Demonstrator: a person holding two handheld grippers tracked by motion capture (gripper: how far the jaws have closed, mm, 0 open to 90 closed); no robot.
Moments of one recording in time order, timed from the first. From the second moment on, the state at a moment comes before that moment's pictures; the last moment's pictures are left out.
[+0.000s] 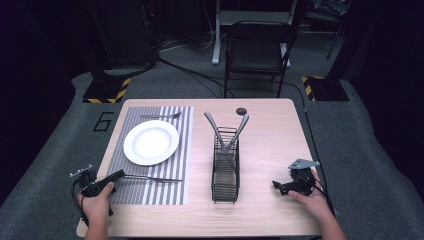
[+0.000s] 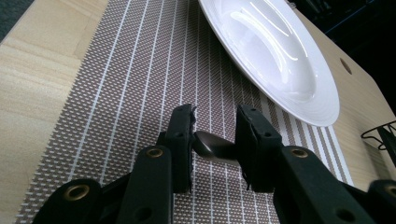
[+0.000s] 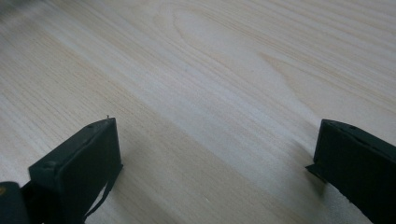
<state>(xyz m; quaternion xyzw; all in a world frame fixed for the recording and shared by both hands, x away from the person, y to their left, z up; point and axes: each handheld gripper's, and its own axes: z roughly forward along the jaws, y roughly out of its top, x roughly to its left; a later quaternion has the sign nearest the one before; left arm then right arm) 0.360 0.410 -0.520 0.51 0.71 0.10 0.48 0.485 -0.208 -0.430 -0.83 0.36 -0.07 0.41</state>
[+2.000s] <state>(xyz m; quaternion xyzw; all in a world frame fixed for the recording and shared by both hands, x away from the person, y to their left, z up) 0.364 0.365 -0.497 0.64 0.61 0.17 0.43 0.485 -0.207 -0.429 -0.84 0.36 -0.07 0.41</state>
